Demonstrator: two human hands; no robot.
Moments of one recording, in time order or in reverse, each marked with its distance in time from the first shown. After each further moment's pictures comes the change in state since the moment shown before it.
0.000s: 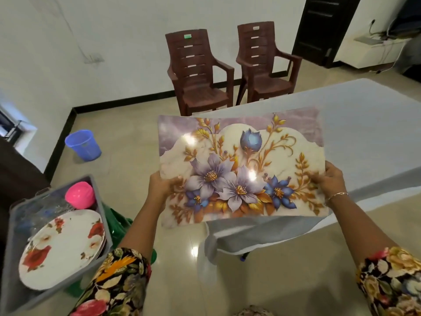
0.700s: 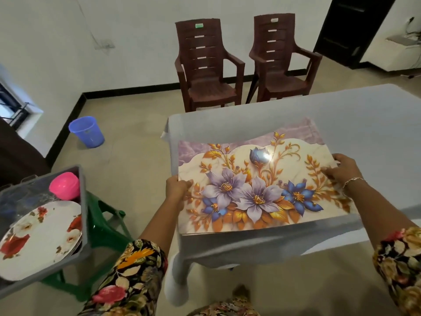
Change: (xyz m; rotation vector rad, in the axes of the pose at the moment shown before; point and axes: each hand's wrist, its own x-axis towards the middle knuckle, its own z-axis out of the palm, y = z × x) left_hand 0.054 -0.048 0.124 0.027 0.173 -0.246; right_hand 0.162 0.019 -0.042 -0.335 -0.062 0.070
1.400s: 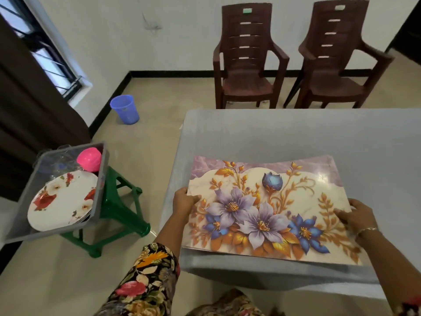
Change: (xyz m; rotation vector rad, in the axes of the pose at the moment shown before) left_hand -0.003 -0.028 0.058 0.117 0.190 -0.057; right_hand 0.069 0.051 -0.004 -0.031 -0.195 0.130
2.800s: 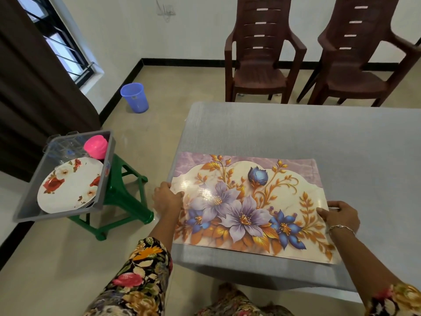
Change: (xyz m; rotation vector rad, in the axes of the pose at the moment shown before) left_hand -0.005 -0.003 -0.013 0.563 0.411 -0.008; right_hand 0.001 -0.019 0.046 -0.165 0.139 0.004
